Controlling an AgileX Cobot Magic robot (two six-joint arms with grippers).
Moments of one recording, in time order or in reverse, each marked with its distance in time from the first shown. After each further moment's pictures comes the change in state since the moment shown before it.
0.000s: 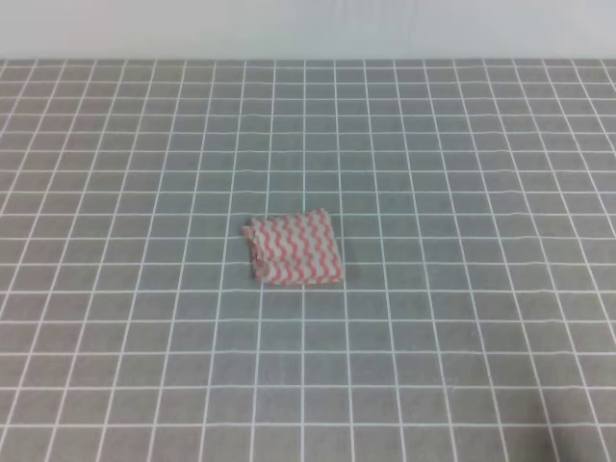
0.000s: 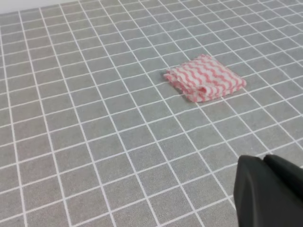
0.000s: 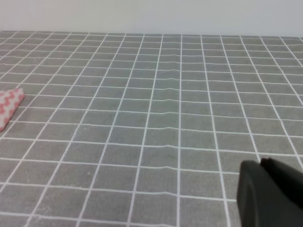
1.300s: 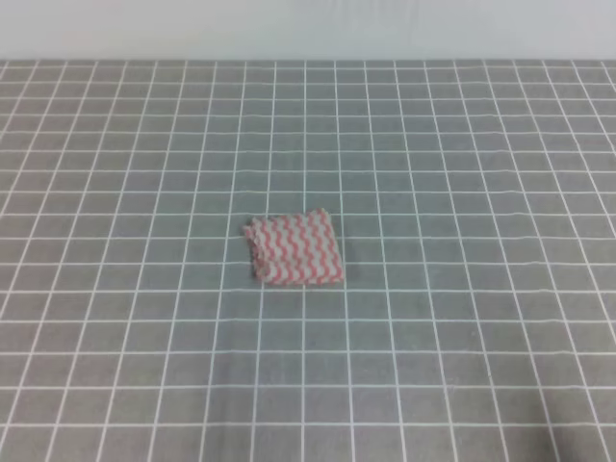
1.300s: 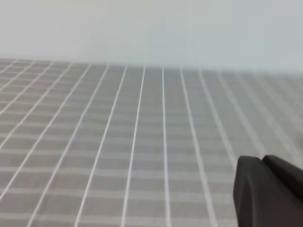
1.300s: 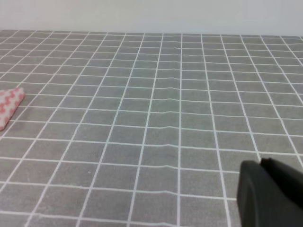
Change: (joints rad) left arm 0.420 -0.240 0.513 -0.065 -0.603 0.013; right arm 0.000 0.000 0.008 0.000 -0.004 0.000
